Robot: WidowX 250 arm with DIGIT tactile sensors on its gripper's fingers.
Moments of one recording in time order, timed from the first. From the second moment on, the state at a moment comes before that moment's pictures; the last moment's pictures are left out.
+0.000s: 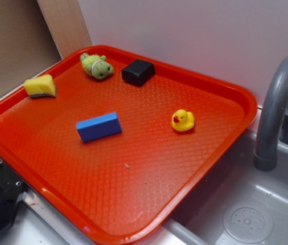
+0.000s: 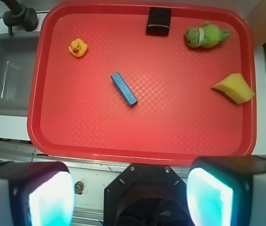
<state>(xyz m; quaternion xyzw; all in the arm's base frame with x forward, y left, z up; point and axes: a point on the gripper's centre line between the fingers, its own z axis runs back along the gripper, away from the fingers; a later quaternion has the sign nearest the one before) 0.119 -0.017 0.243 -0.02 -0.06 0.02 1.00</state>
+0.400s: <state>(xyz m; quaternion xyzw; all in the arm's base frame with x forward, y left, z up) 0.117 -0.016 0.240 -0.02 -0.05 0.02 1.00</state>
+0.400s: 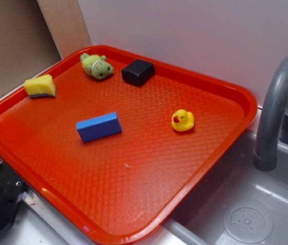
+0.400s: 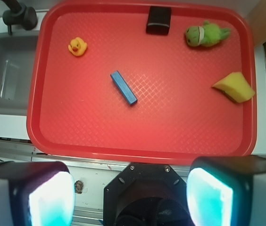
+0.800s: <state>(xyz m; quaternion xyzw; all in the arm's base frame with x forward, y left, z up) 0.120 -0.035 0.239 0.02 -0.01 0.07 1.00</state>
